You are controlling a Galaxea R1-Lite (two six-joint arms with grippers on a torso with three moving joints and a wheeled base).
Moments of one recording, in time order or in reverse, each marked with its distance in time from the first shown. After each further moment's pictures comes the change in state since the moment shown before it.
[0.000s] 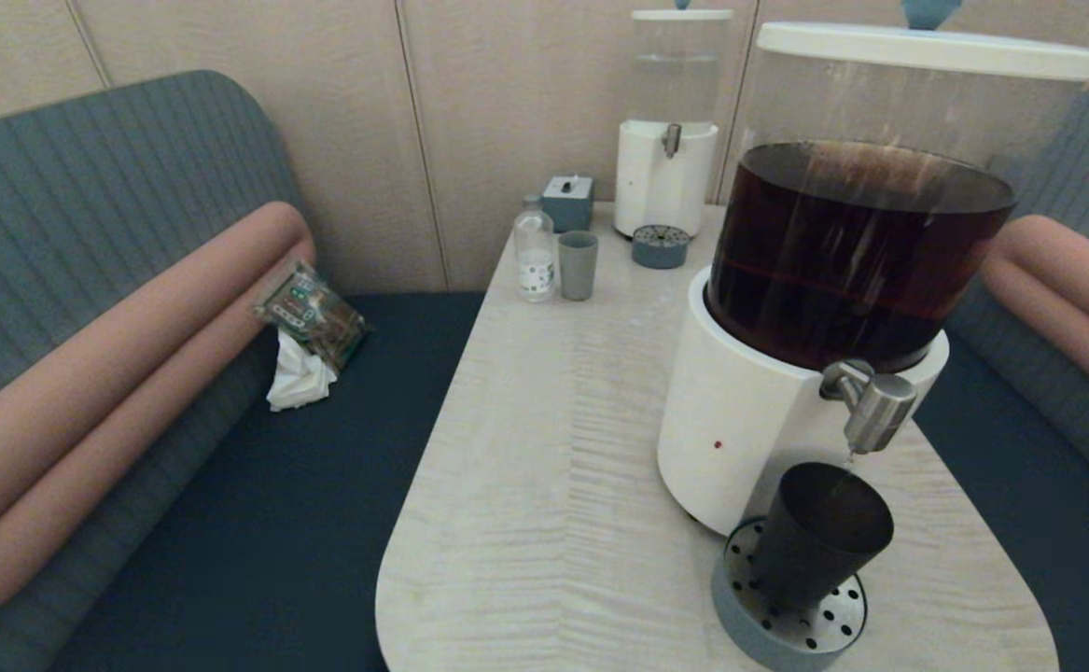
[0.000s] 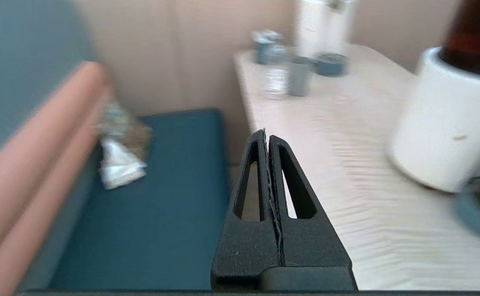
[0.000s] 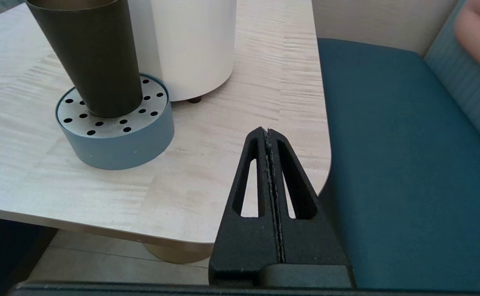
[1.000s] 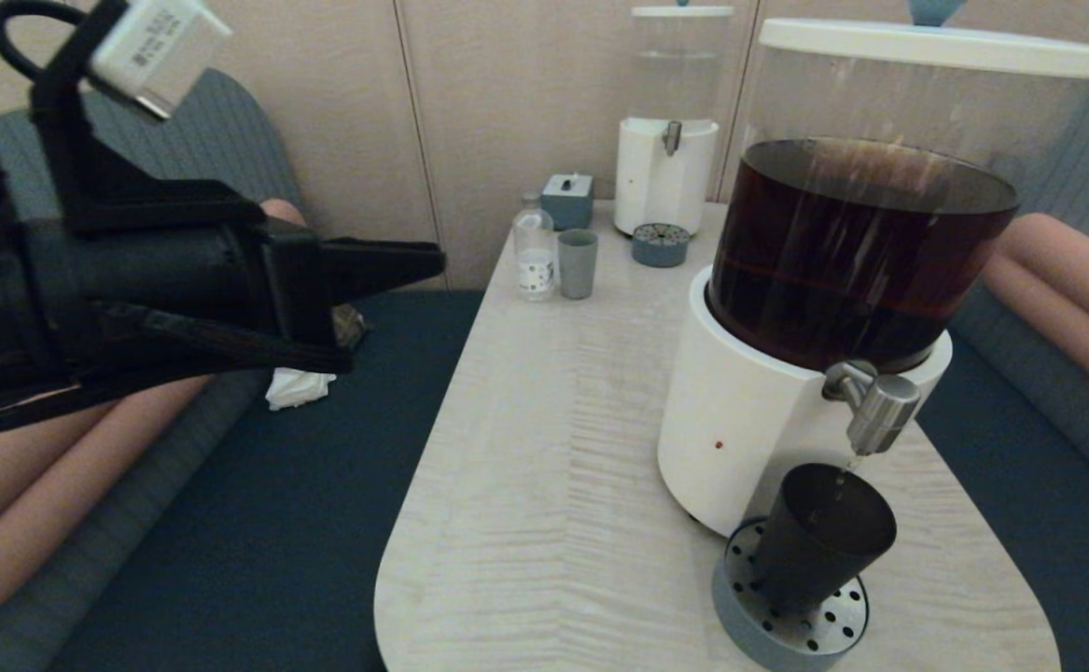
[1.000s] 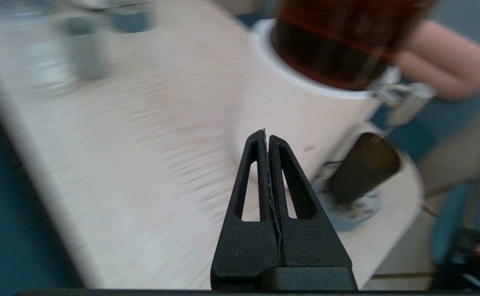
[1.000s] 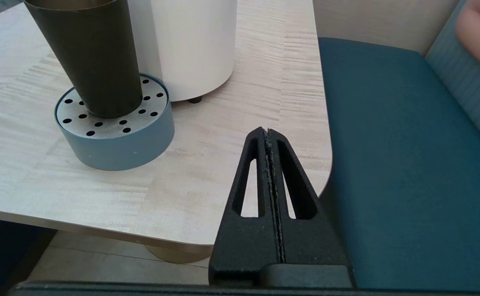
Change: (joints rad) left arm -0.498 0.956 -0.473 -0.224 -0.131 -0.057; right arm 0.000 0.000 0.000 0.000 0.000 0.000
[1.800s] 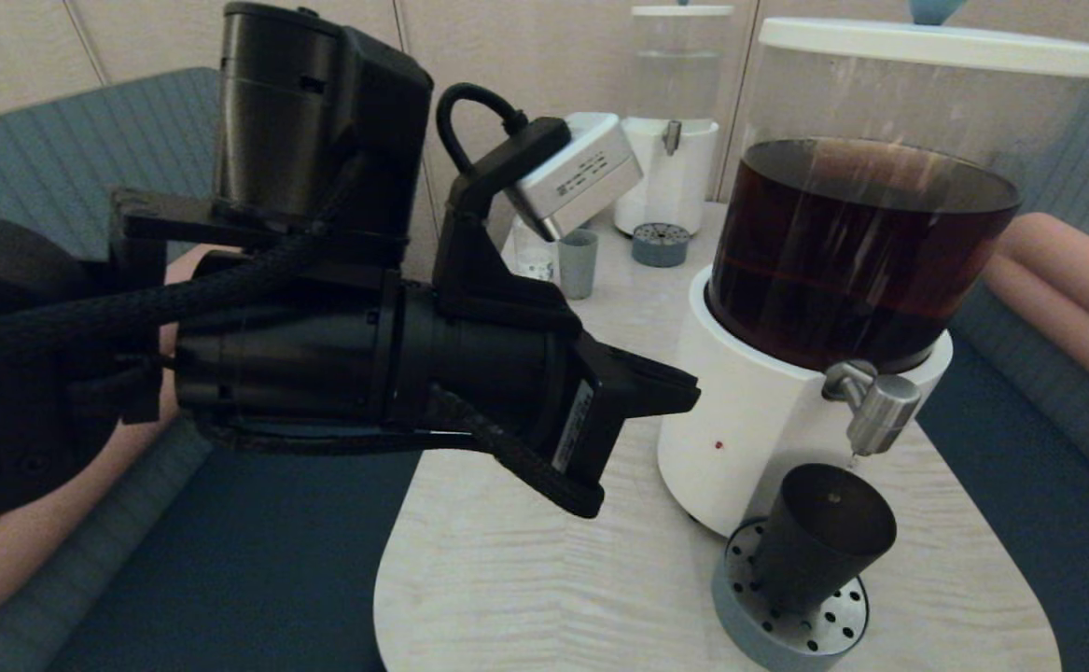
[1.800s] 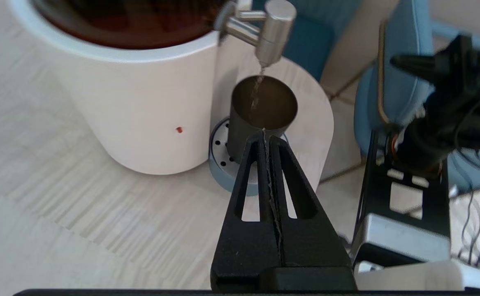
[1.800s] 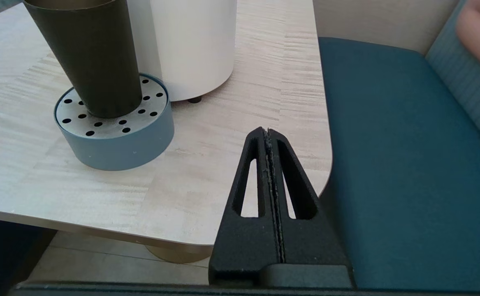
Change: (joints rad) left arm -0.294 0.272 -0.258 0.229 -0.121 0.182; right arm 0.000 0.000 0.000 0.000 0.000 0.001
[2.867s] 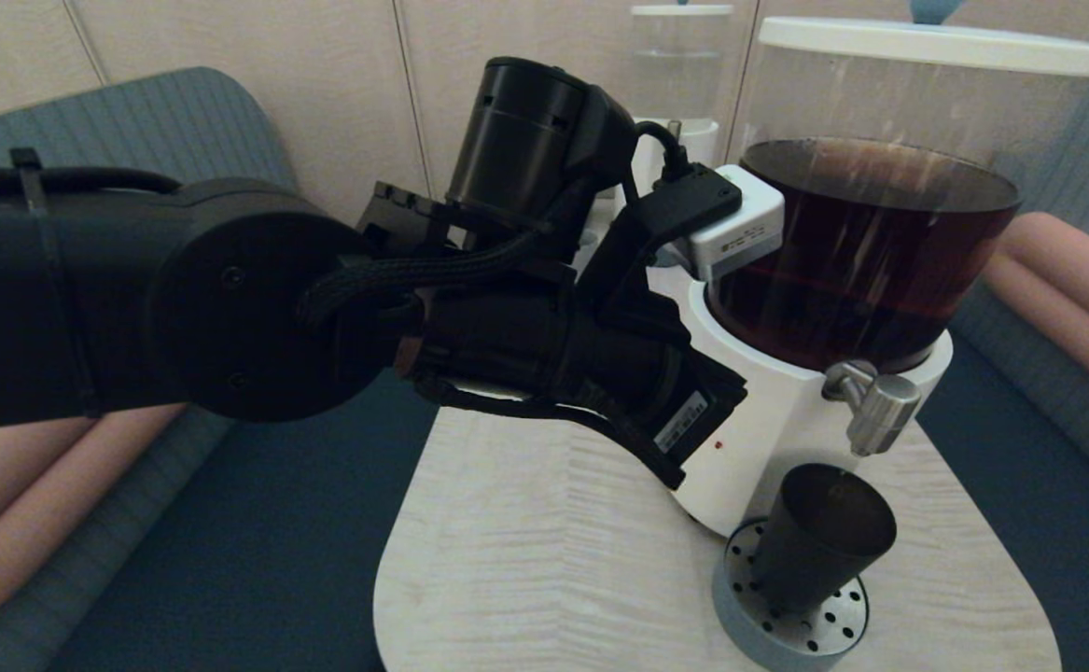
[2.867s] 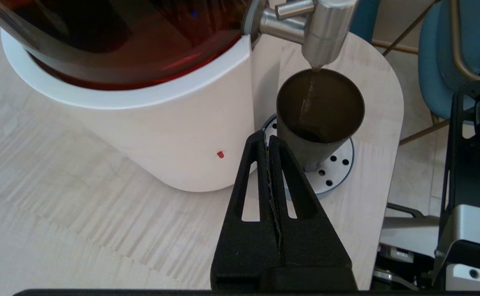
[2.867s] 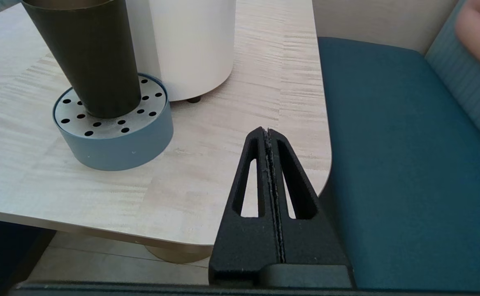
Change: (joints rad) left arm -0.044 0.228 -0.280 0.151 0.117 0.238; right arm 0.000 0.000 0.000 0.000 0.000 0.000
